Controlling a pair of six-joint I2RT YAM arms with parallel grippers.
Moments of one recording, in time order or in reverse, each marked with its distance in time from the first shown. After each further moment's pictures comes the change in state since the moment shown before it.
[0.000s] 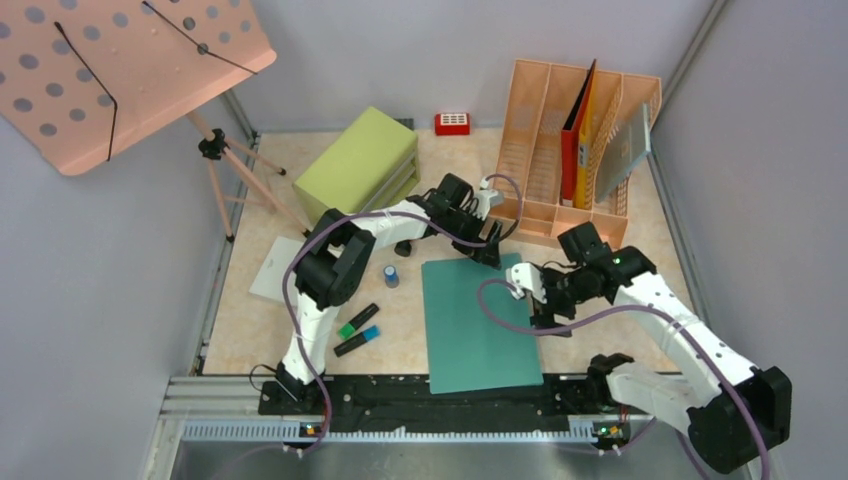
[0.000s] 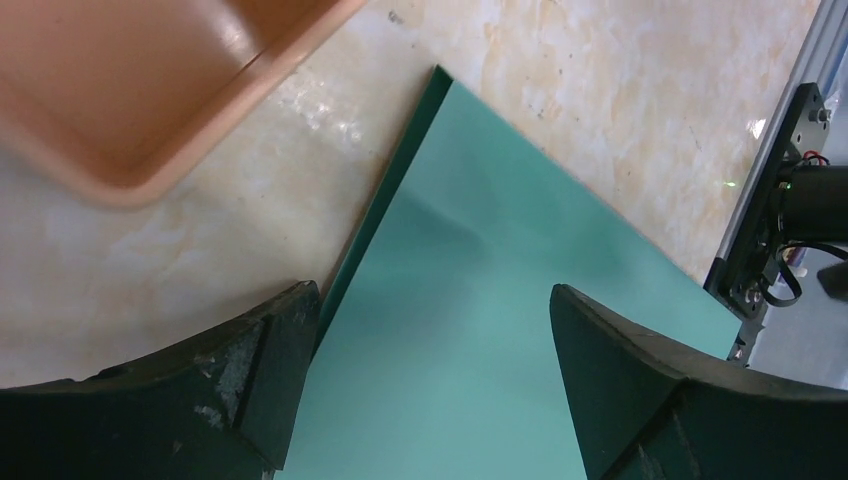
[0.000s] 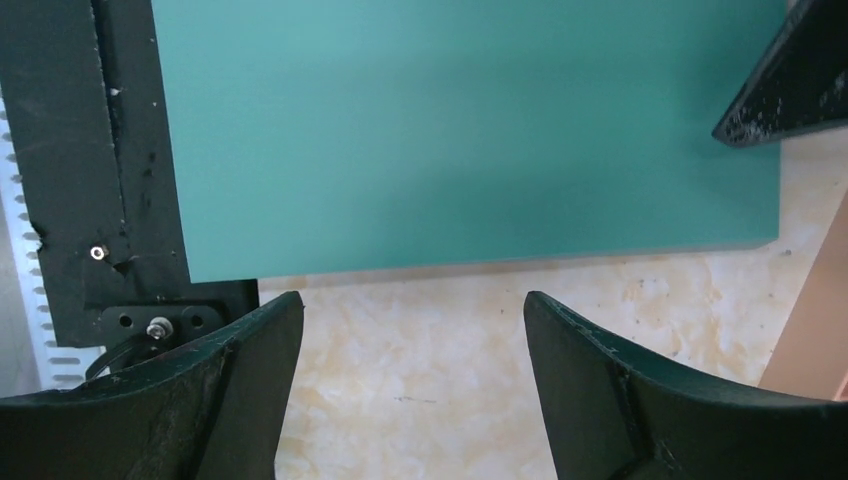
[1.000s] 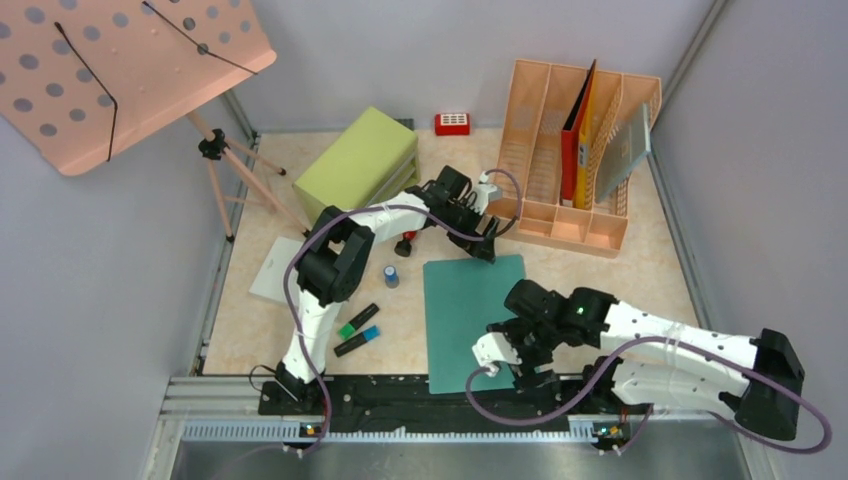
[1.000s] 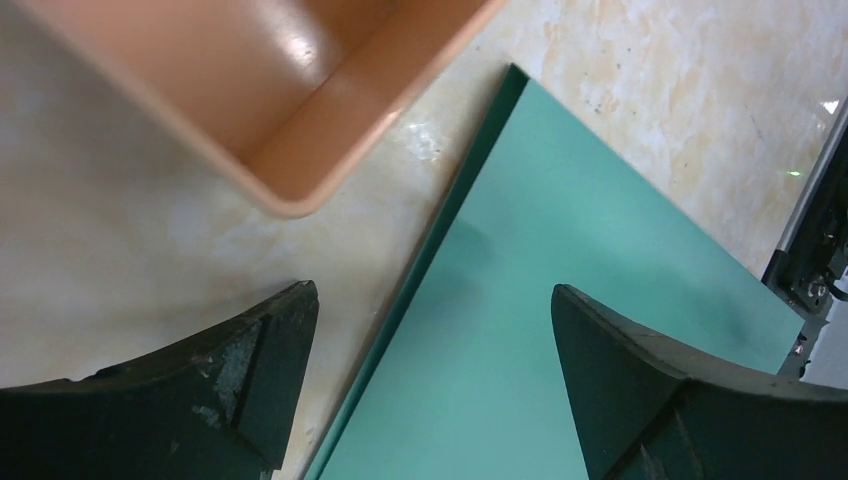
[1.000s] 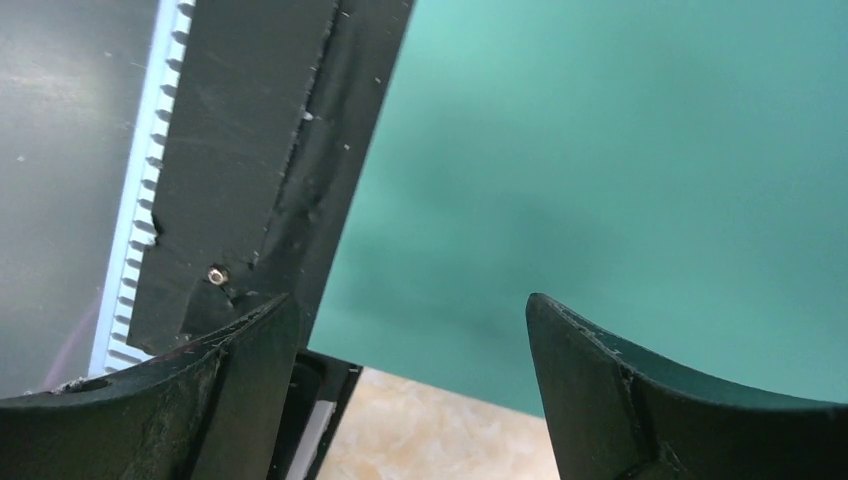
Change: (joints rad) left arm 0.018 0.037 0.094 -0.096 -0.038 0.114; right arm 0.597 -0.035 -0.138 0.142 0.150 0.232
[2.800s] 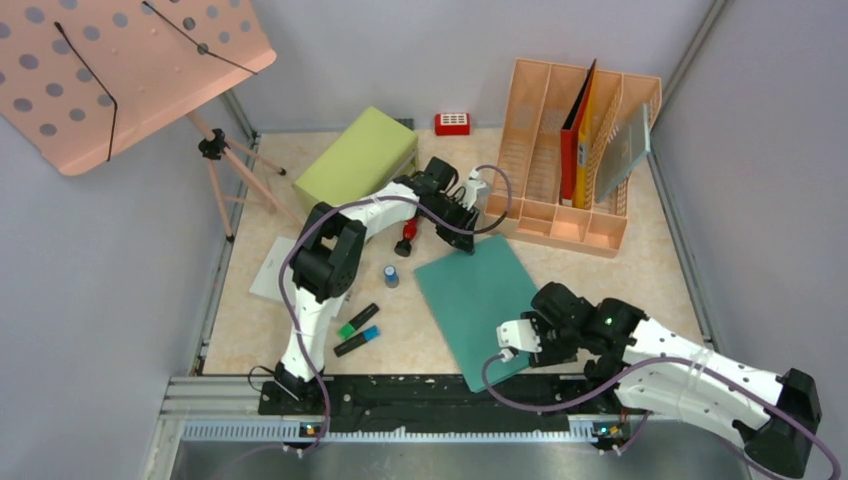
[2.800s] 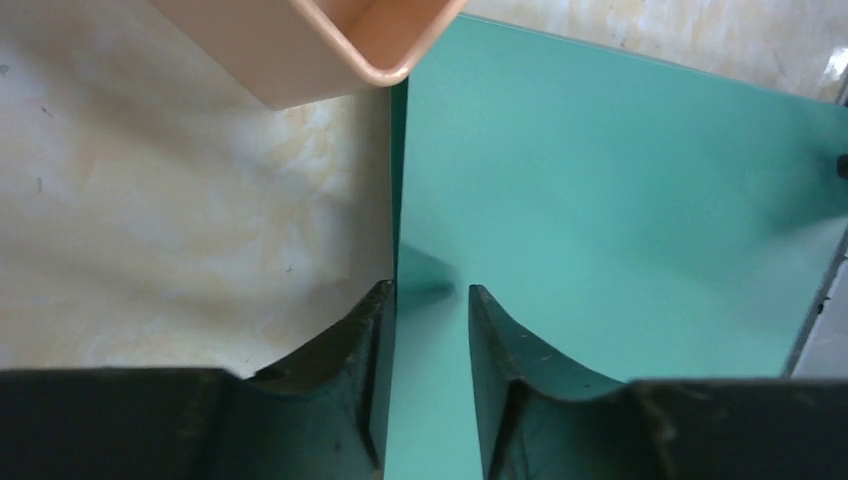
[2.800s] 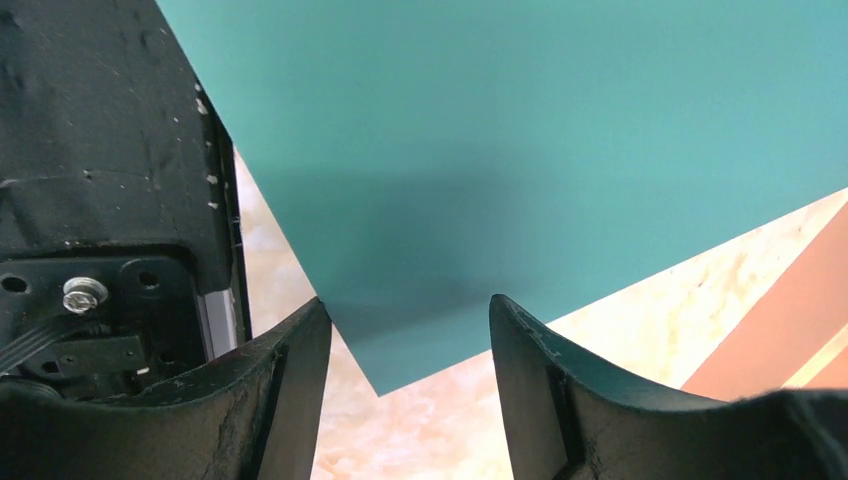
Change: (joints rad) left arm 0.061 0.000 0.042 -0.158 0.055 0.144; right arm -0.078 -0.203 -0.129 -0.014 0.402 0.032
